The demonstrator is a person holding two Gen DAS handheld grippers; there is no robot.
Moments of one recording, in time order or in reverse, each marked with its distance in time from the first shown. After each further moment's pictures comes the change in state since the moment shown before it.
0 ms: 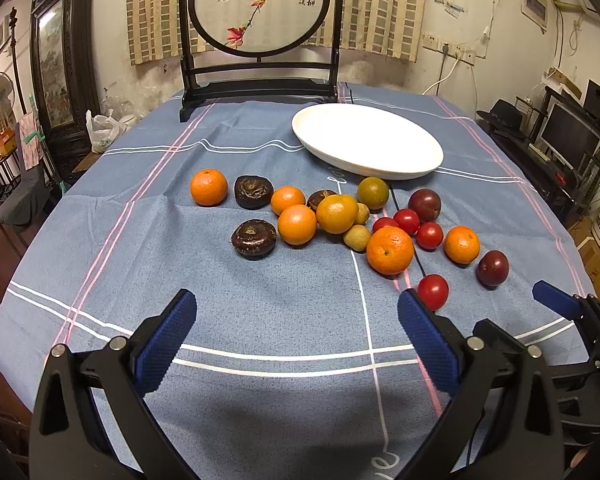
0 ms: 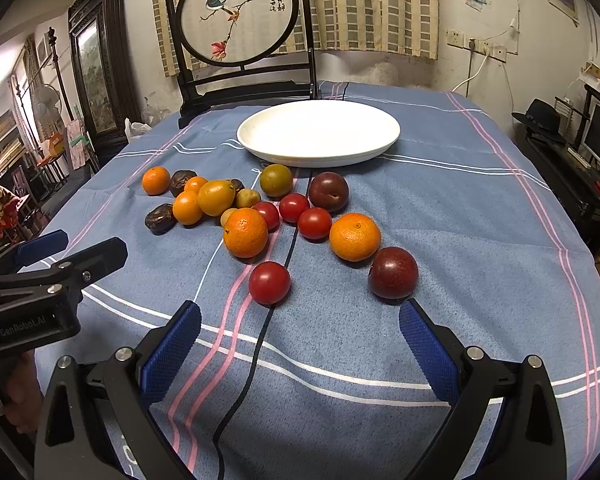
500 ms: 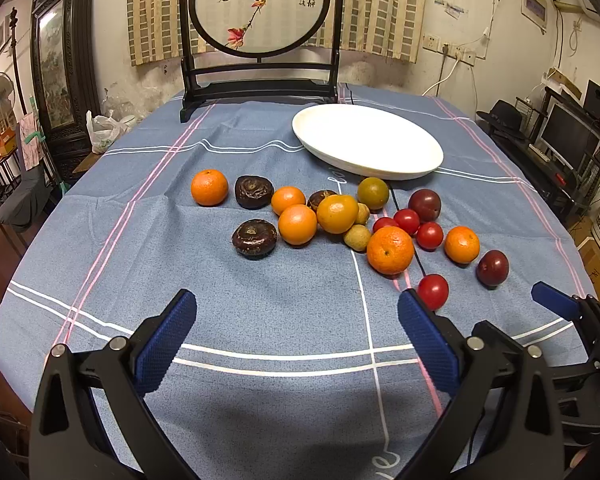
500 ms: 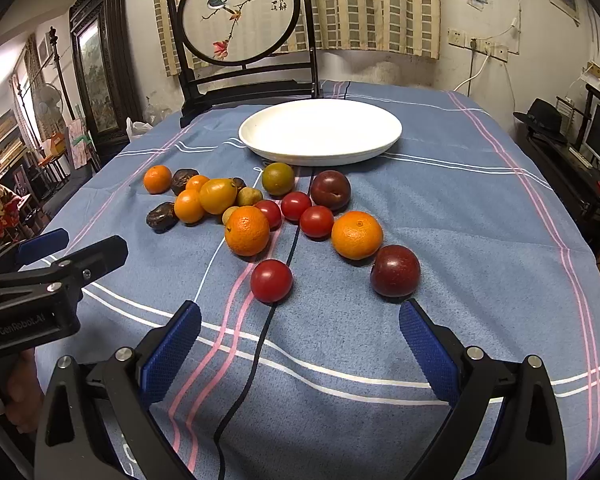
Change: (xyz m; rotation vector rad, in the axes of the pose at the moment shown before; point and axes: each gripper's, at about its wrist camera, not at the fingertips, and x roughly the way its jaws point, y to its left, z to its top) left arm -0.001 0.000 0.000 -0.001 -0.003 -0.001; right arm -0.001 0.000 -0.002 0.001 0.003 0.008
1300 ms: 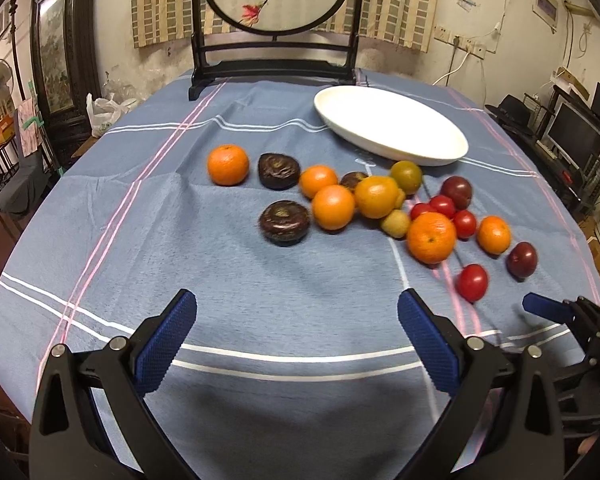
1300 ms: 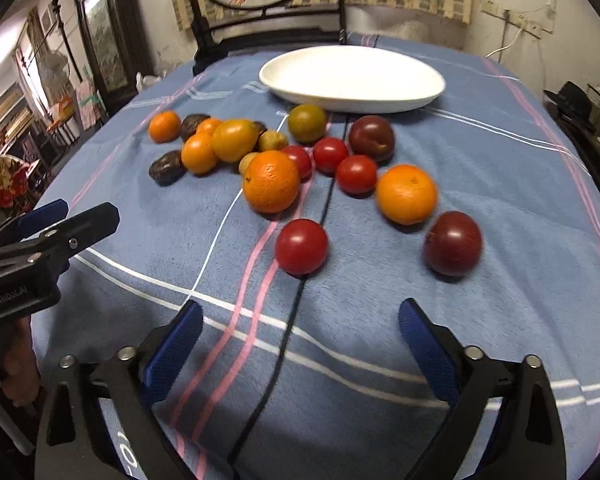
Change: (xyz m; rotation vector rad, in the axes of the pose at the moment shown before) left arm 0.031 0.035 -0.005 -0.022 0.054 -0.002; right arm 0.045 0.018 0.002 -0.055 0.194 0.062
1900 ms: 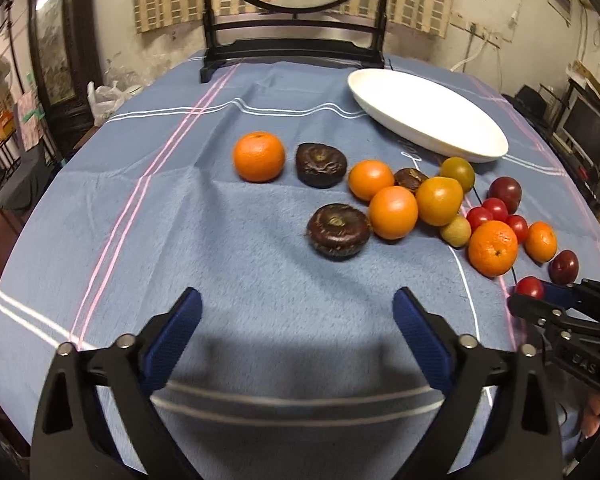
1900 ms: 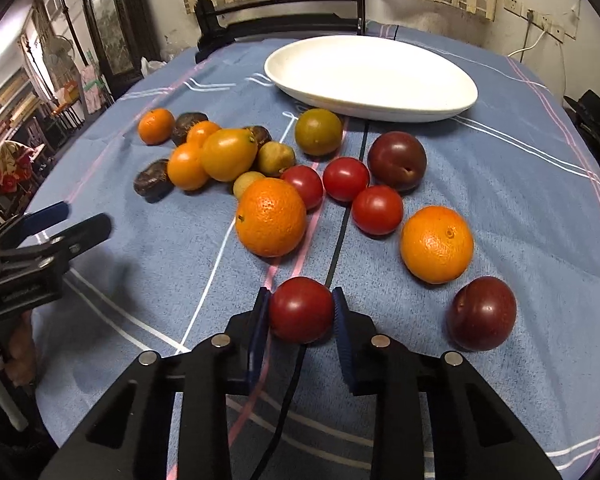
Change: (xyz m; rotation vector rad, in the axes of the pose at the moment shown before) left arm 0.044 0.028 0.021 0.013 0.067 0.024; right arm 0.026 -0.003 0.035 -0.030 0.032 0.027
